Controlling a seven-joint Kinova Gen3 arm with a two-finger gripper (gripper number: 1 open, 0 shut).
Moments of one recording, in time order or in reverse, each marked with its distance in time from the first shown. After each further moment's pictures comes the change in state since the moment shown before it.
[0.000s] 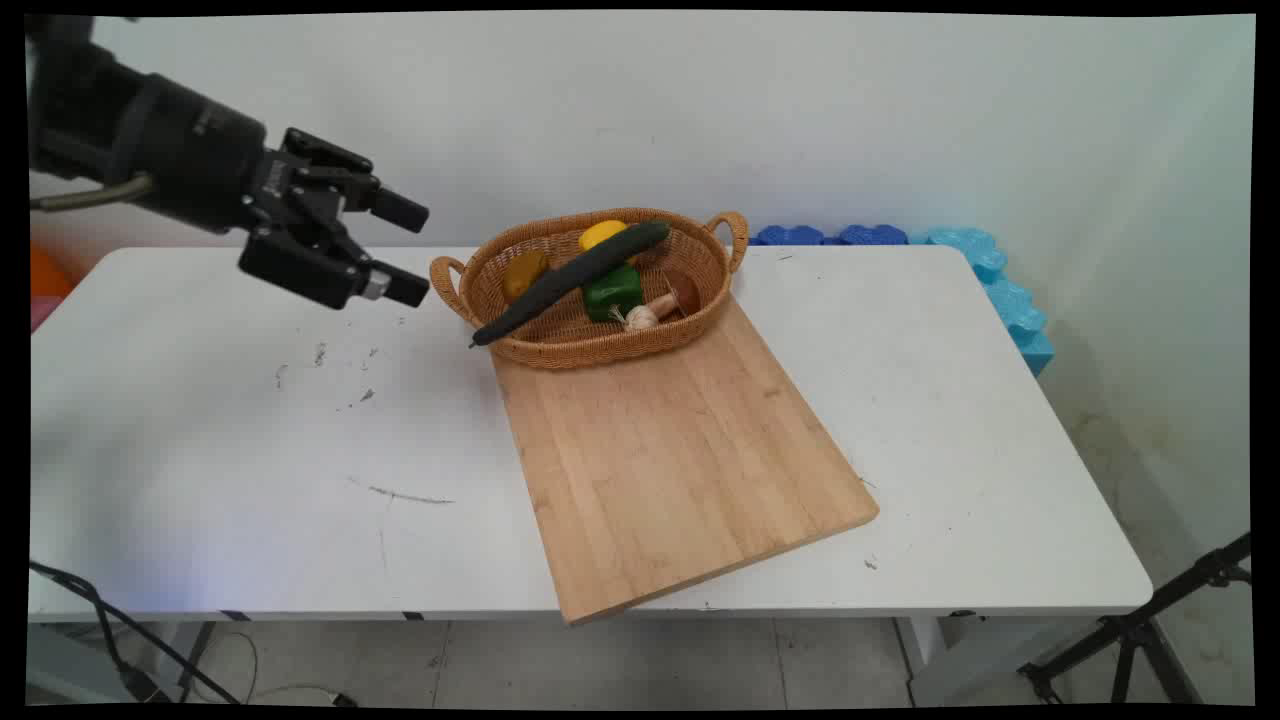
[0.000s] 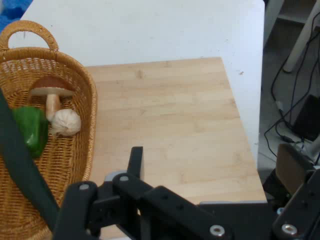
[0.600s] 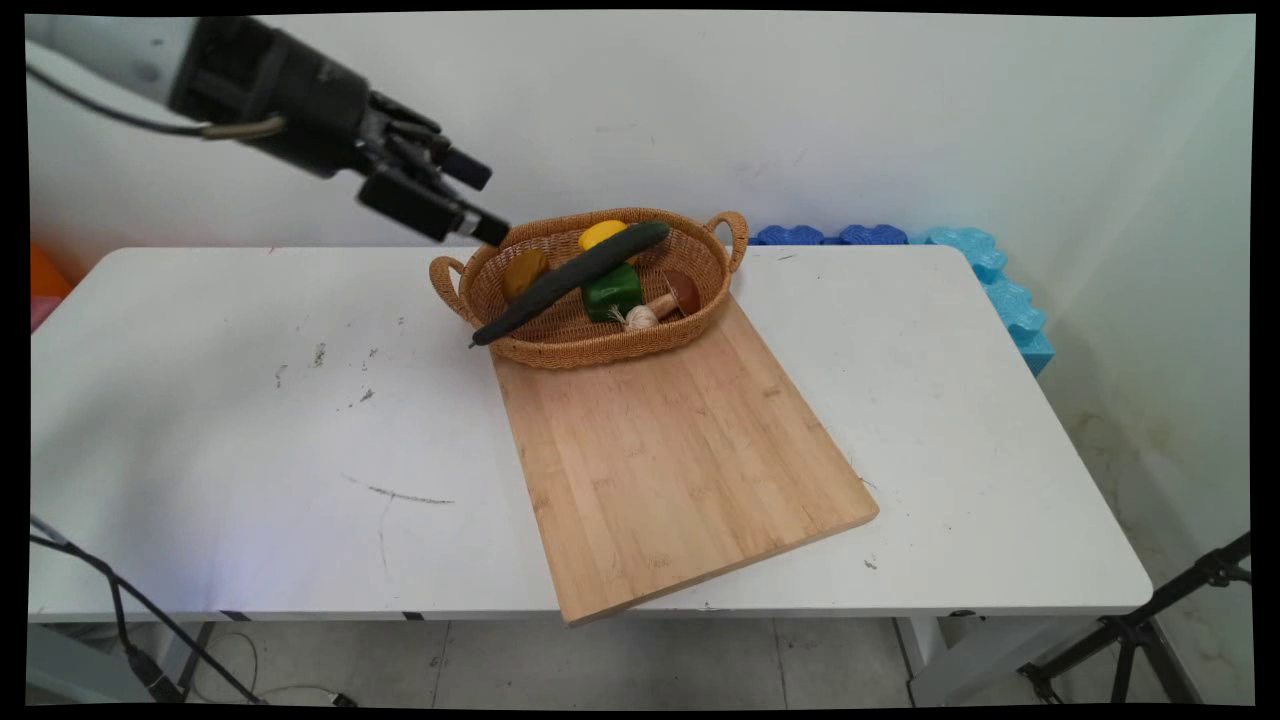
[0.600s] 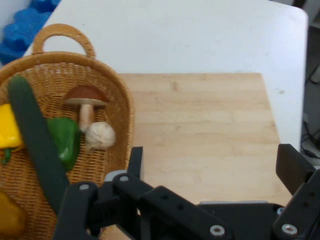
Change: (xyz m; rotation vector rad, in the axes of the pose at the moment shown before) arm 0.047 -0.043 0.045 0.054 -0.037 -0.073
